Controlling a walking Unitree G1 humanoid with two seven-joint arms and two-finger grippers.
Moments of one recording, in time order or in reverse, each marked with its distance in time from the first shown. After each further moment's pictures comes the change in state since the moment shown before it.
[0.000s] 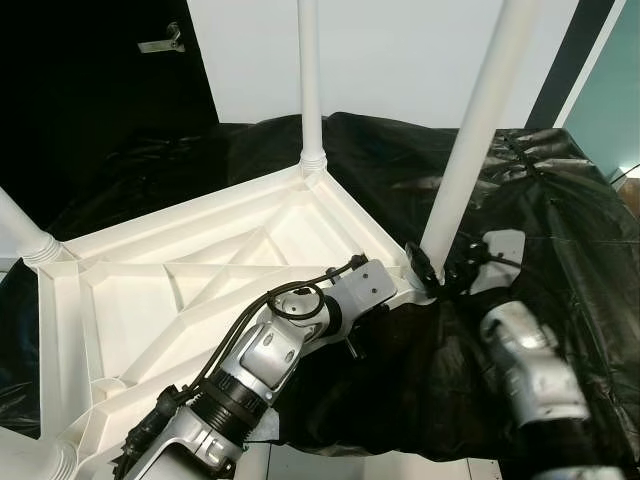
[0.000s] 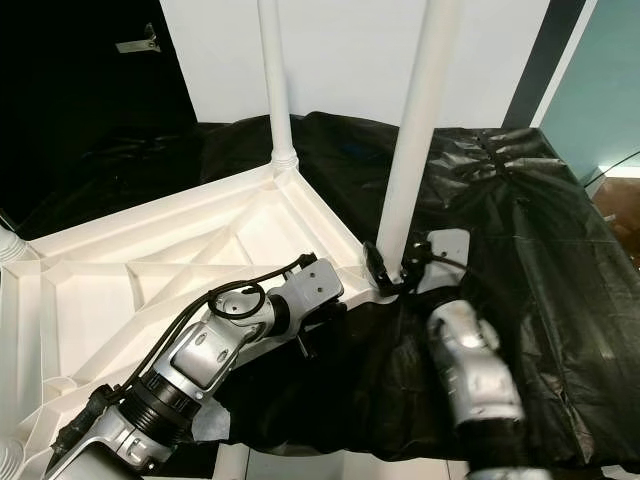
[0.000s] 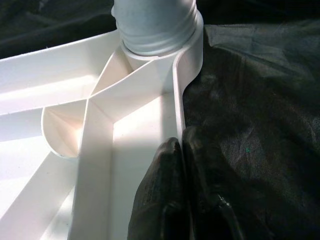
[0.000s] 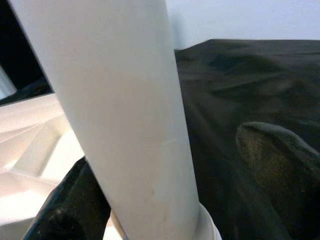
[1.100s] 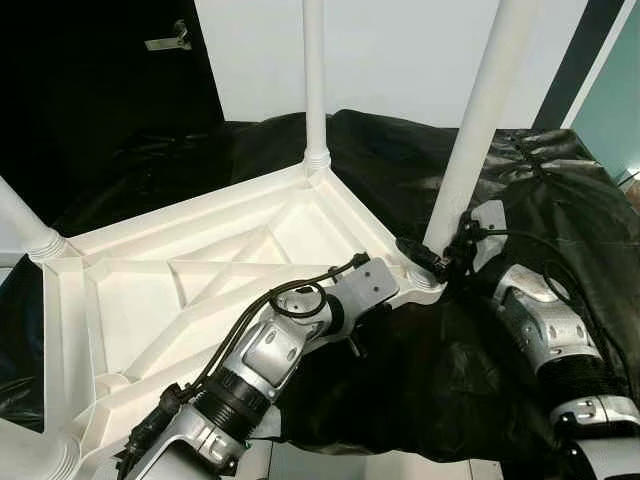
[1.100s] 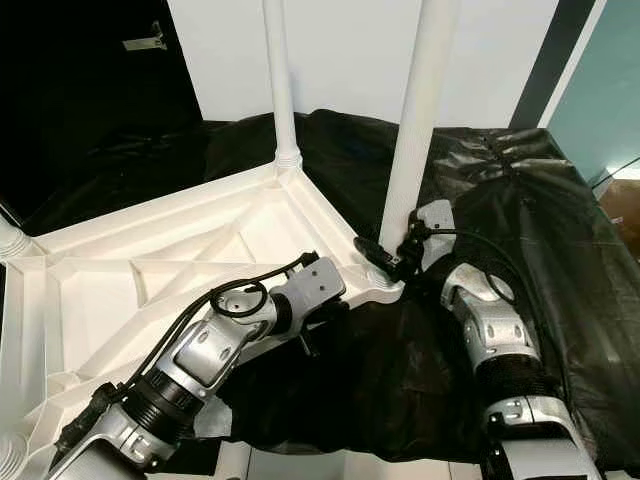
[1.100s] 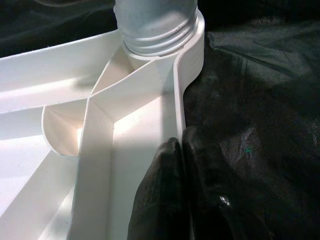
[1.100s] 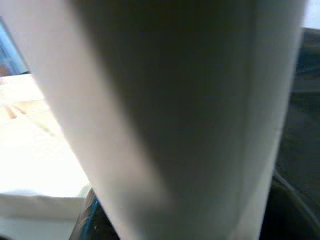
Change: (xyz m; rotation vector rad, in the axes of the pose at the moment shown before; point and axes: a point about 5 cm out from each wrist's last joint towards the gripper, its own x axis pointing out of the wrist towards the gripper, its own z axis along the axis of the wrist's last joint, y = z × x) left arm 0.003 0.000 0.003 -0.001 -0.009 -0.003; right arm 0.029 -0.001 0.001 -0.084 0.067 0.214
